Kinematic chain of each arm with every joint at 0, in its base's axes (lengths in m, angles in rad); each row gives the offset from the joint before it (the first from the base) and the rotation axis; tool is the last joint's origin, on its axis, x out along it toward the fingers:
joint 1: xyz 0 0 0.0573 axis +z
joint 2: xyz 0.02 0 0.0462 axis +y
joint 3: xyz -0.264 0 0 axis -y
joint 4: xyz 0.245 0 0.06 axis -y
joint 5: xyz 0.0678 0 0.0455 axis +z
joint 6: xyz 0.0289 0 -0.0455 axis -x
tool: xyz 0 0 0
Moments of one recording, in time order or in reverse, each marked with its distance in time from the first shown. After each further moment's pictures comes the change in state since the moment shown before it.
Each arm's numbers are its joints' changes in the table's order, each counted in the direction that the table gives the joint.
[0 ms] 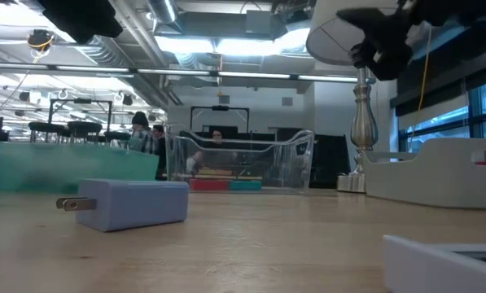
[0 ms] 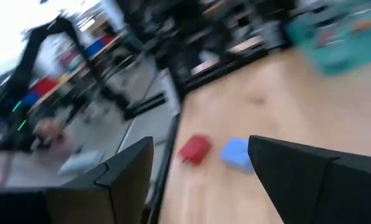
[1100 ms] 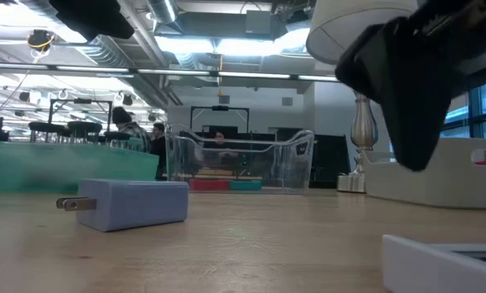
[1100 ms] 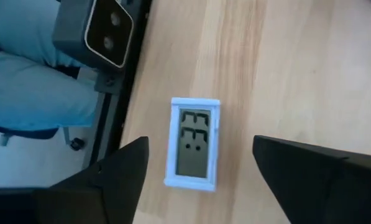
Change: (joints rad) left arm 0.007 0.000 0.000 0.000 0.068 -0.070; right arm 0.191 0.725 0.862 -1.012 0.130 0.103
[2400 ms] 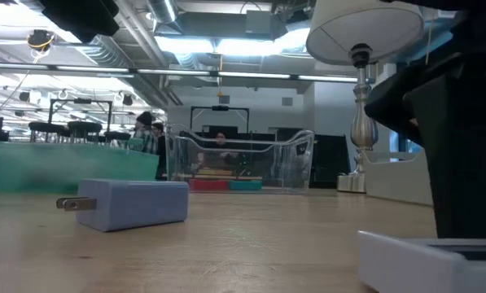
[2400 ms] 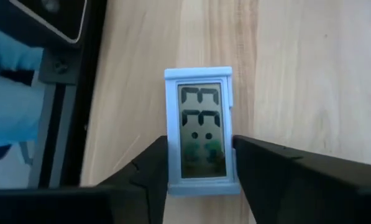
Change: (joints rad) left arm 0.000 0.000 0.000 0.004 -0.113 0.001; right arm 0.072 0.112 0.015 0.016 -0.184 -0.112
